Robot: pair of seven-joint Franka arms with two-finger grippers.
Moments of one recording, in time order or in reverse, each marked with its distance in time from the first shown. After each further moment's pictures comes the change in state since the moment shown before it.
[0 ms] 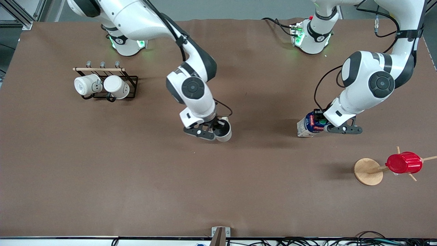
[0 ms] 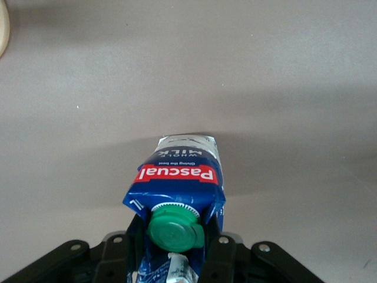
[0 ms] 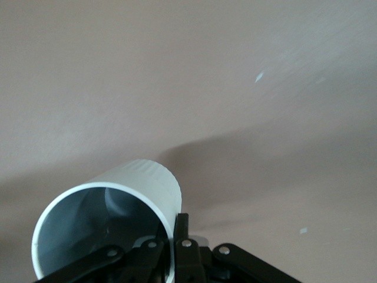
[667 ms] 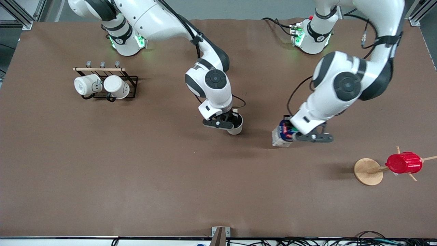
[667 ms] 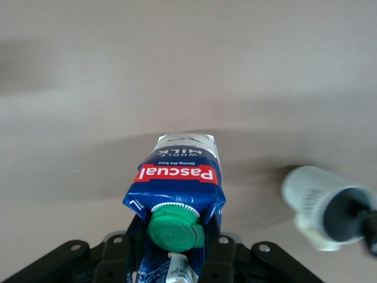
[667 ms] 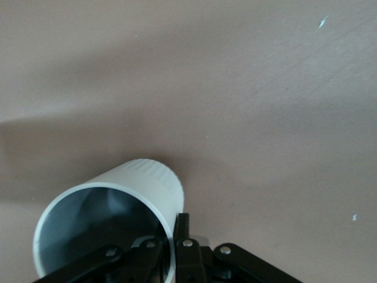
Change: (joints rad) left arm -0.238 0.201 -0.011 0.392 0.000 -0.150 -0.285; right arm 0.083 0.055 0.000 0.005 -0.065 0.054 0.024
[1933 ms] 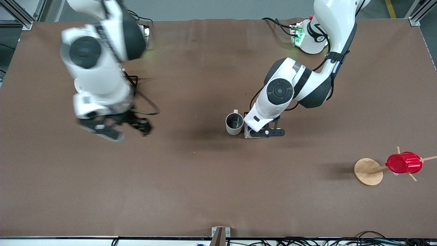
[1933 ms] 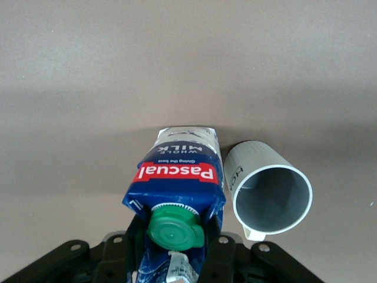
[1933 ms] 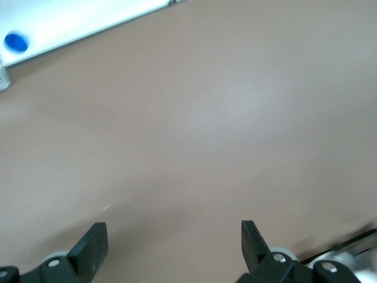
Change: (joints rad) left arm -0.175 0.125 -0.001 0.070 0.014 -0.022 -0.225; right arm -0.500 -0.487 -0.014 0.021 -0.129 -0.525 -0.312
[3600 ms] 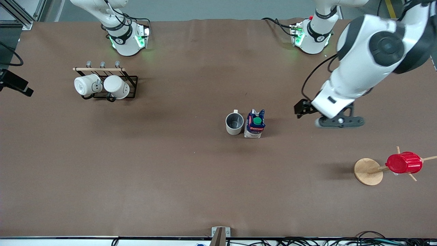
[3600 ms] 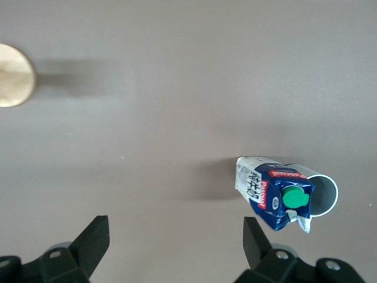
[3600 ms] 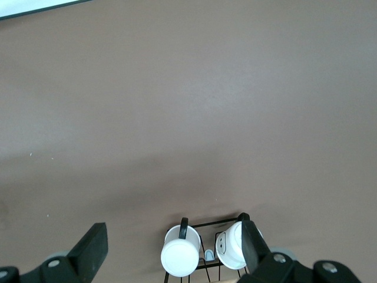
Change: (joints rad) left arm 0.263 -0.315 0.007 0.008 -0.004 -0.185 0.257; right arm -0.296 -0.242 -0.124 -0.039 0.181 -0.261 -0.637
